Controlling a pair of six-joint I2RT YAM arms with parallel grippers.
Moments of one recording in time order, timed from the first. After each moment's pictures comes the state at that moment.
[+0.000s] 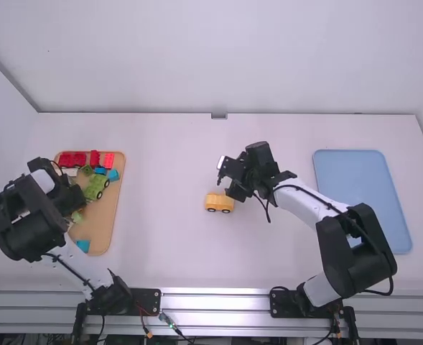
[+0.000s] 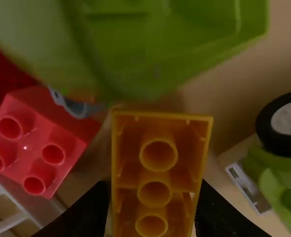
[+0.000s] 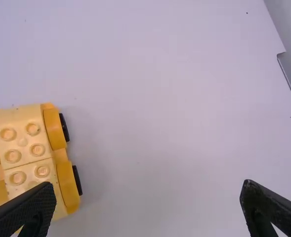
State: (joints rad) left arm 0.69 1.92 1.13 -0.60 -0.01 0.08; right arm 0.44 1.64 0.90 -0.13 -0.25 -0.82
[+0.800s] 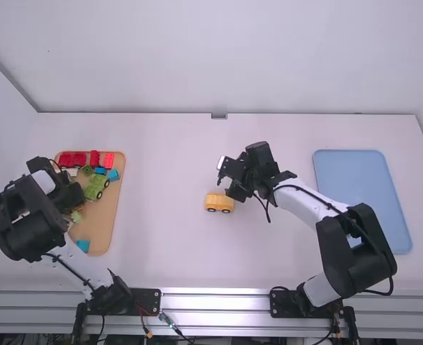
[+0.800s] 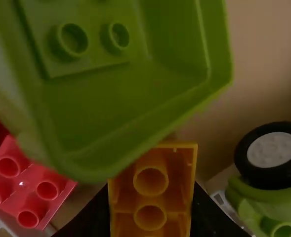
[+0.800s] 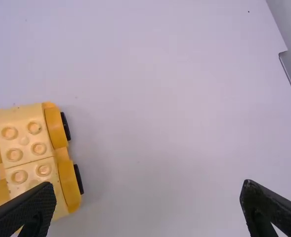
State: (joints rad) left arm 0.69 1.92 1.11 -0.53 0.02 0.11; right arm 0.44 1.64 0.90 -0.14 -0.25 -0.82
